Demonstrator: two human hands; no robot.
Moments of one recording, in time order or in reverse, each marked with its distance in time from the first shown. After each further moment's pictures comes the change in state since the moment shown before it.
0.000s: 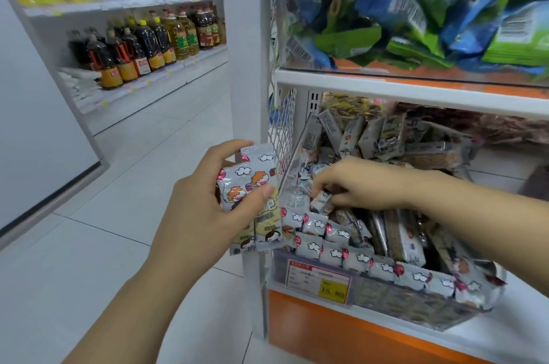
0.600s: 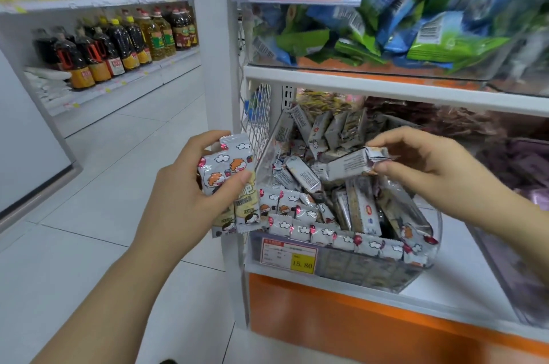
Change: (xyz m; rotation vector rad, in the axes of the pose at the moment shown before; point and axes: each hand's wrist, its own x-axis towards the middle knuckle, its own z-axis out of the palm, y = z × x) left_hand -0.007 0.001 0.003 0.028 0.010 0.063; right_hand -0.133 -0.012 -0.008 0.550 0.686 0.185
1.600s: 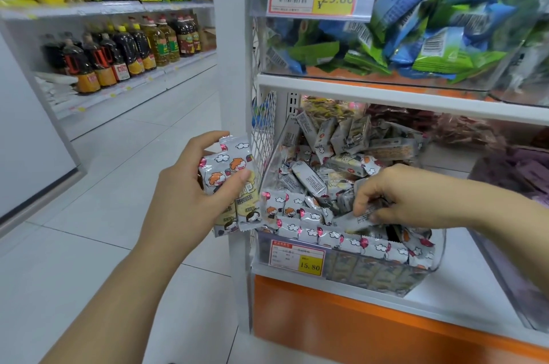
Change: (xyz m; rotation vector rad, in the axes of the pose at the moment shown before) left_hand -0.001 -0.003 -0.012 -0.024 0.039 0.003; right_hand 0.020 -0.009 0.014 -0.562 -0.641 0.021
